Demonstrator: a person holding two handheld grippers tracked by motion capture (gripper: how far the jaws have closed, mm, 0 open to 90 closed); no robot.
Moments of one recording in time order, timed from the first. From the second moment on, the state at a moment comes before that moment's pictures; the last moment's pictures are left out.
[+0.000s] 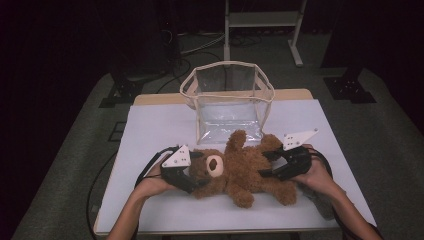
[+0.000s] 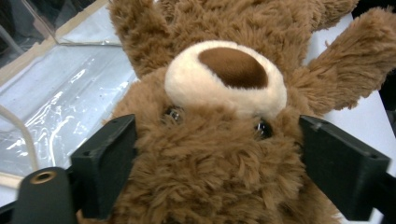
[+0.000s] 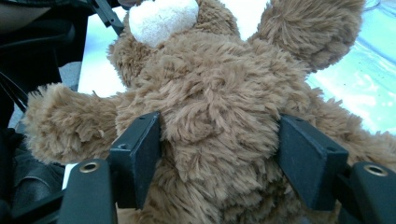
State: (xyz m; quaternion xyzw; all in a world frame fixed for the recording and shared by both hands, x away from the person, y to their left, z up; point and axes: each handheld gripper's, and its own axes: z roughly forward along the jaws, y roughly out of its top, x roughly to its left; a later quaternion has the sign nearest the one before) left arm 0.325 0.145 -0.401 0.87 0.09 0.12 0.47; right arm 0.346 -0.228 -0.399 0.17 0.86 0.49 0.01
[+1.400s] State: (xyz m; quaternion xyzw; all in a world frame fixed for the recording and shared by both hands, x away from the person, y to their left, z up) left arm 0.323 0.147 -0.390 0.88 0.09 0.07 0.47; right arm 0.317 -0.209 -0.376 0.20 0.86 0.46 -0.01
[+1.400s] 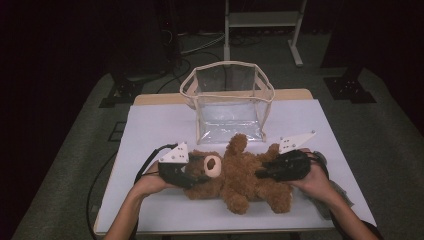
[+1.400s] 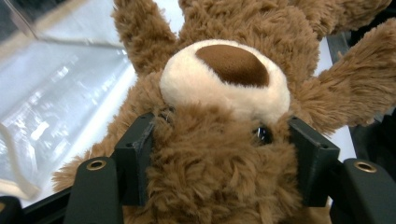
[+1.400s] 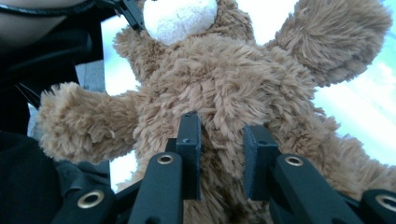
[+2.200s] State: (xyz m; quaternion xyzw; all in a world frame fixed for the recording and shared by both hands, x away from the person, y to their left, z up) left arm 0.318 0.149 -0.400 0.87 0.11 0.09 0.47; right arm 0.315 -0.308 -0.387 0.29 0.83 0.47 0.05
